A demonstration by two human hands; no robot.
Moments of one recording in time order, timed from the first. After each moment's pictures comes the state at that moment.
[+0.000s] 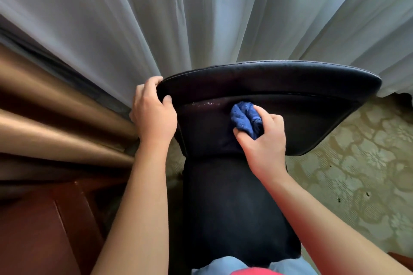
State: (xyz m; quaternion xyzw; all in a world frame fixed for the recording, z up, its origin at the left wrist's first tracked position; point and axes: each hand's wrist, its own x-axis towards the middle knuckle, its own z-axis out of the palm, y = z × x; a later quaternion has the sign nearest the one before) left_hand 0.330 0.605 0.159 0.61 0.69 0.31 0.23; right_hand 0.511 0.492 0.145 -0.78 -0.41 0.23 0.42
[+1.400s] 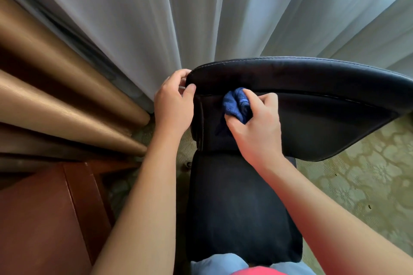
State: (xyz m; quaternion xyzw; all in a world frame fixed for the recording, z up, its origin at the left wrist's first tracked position) left_hand 0.293 0.625 0.131 0.59 0.64 0.35 0.34; right_hand 0.446 0.544 0.154 -0.76 -0.53 0.19 0.32
